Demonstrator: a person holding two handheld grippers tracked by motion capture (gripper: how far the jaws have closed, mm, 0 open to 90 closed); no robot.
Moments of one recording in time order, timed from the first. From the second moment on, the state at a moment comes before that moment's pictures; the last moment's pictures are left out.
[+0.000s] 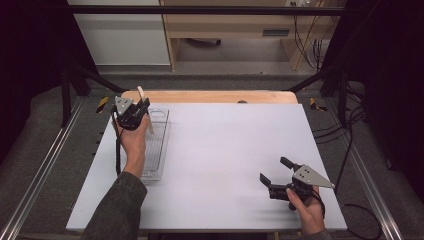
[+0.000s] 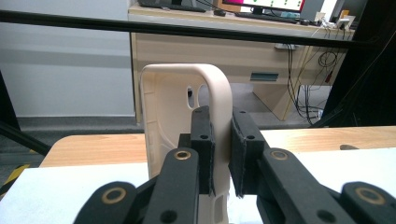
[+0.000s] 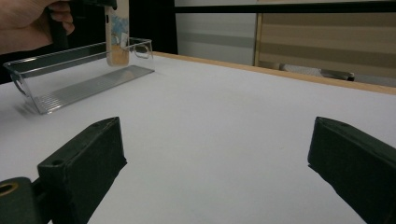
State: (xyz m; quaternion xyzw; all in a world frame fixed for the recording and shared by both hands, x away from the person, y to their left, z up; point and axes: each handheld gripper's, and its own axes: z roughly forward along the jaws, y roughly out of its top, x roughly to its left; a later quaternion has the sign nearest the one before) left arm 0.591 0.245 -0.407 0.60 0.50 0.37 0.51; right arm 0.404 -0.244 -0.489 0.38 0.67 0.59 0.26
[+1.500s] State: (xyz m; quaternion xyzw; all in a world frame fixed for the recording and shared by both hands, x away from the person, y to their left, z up) left arm 0.606 0.234 -0.413 0.58 0.52 0.35 0.52; right arm 0.405 -0.242 -0.490 0.38 0.67 0.59 0.25
